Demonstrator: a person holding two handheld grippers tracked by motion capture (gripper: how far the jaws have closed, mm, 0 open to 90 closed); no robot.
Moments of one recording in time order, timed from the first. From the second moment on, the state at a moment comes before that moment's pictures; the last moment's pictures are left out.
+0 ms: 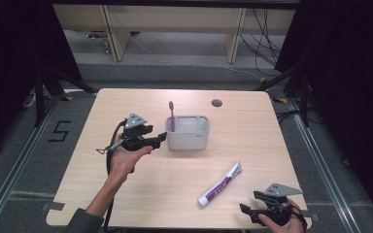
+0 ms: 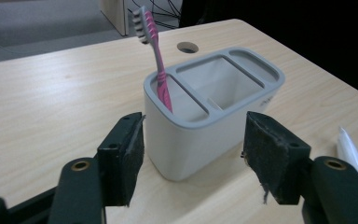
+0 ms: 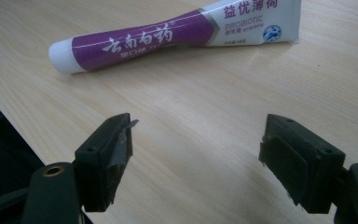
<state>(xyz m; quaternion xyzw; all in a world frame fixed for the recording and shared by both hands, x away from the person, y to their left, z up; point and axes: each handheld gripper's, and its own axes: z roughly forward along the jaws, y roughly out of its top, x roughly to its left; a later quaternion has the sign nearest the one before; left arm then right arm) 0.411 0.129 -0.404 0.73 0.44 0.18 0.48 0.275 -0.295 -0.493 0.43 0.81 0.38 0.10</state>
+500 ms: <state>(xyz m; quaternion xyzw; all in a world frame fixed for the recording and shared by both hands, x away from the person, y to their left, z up) 0.369 0.142 -0.415 0.75 0.42 0.17 0.48 0.275 -0.296 -0.493 0.44 0.81 0.39 0.11</state>
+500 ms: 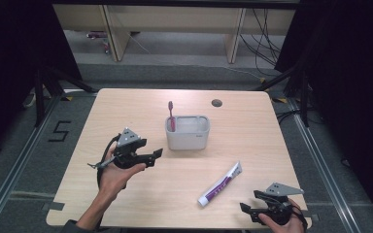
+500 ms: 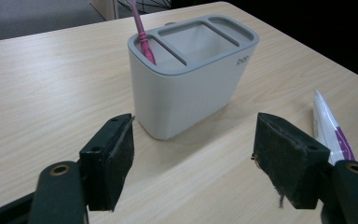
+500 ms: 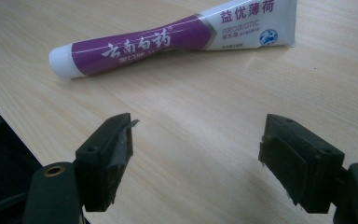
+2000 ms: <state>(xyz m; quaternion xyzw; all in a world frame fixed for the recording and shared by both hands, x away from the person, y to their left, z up) 0.281 0.162 -0.471 0.79 0.38 0.16 0.46 0.273 -0.290 -0.485 0.43 0.80 0.41 0.10</state>
